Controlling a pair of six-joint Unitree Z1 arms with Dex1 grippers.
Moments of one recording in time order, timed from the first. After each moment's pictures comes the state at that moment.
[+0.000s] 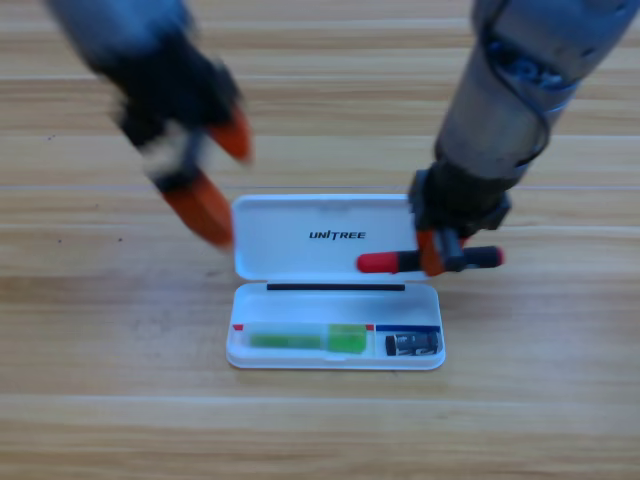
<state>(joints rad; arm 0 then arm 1) -0.71 1.83 -1.80 1.23 -0.21 0.77 0.88 2.09 -1.76 1.02 0.00 -0.85</state>
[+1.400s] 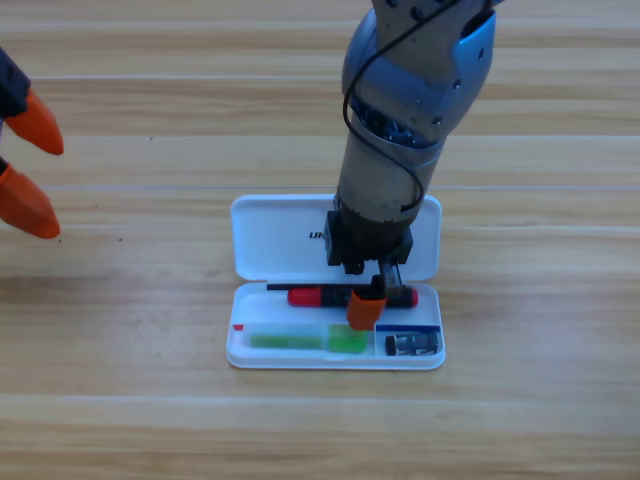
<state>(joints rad) -0.38 1.63 -1.50 1.17 -0.24 0.86 0.95 2.30 -1.97 1.04 0.00 -0.78</state>
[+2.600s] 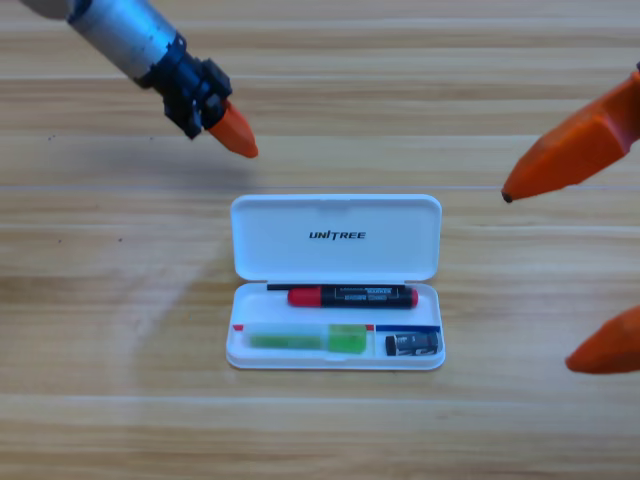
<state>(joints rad) -0.28 2.34 -1.95 0.87 -0.56 0.91 0.93 1.37 -1.36 0.82 0.49 -0.55</state>
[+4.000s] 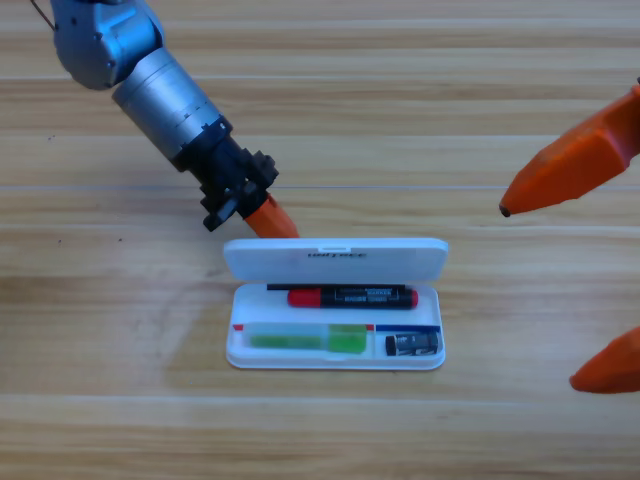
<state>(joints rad) -0.40 2.38 -1.83 1.08 -0.79 1.14 0.93 1.36 -1.32 0.79 0.53 -0.54</state>
